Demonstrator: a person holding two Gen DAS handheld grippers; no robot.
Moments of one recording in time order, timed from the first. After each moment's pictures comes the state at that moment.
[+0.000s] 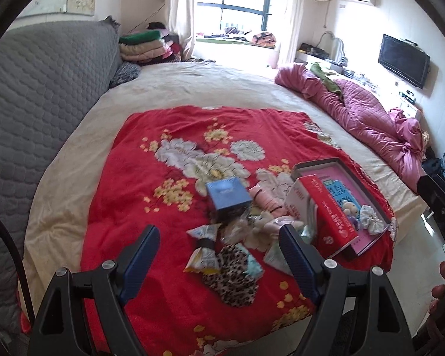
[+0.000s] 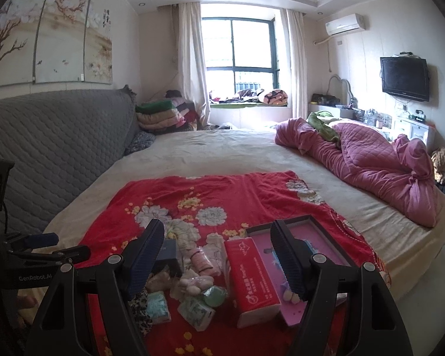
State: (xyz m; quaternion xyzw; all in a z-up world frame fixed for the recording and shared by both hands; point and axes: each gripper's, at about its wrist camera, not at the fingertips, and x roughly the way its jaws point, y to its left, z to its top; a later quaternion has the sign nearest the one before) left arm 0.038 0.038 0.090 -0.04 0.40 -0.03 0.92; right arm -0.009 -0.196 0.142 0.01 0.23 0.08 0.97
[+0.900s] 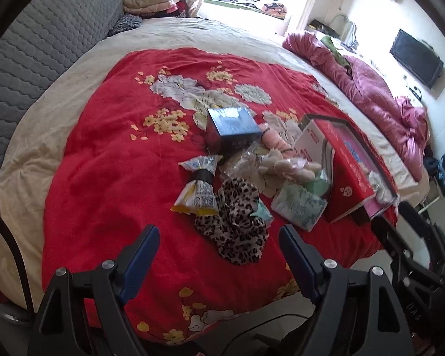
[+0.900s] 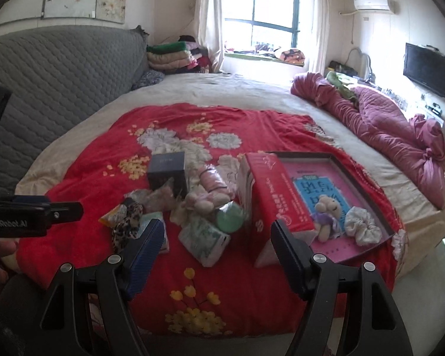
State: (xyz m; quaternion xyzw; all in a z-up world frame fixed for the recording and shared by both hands) left arm 0.027 0.041 -0.006 -0.08 0.48 -0.04 0.87; right arm -0.011 -0.159 0.020 -0.05 0.34 0.09 0.94
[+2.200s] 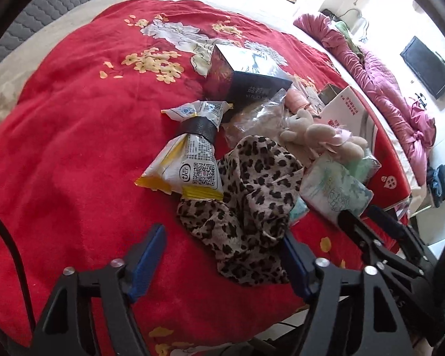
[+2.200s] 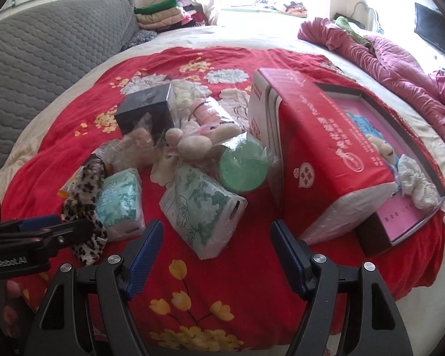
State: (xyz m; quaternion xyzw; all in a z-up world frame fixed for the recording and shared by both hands) left arm 0.074 0.046 -0.106 -0.15 0.53 -0.06 0.83; right arm 0.066 -0.150 -0.085 -0.01 0.45 0.10 0.89
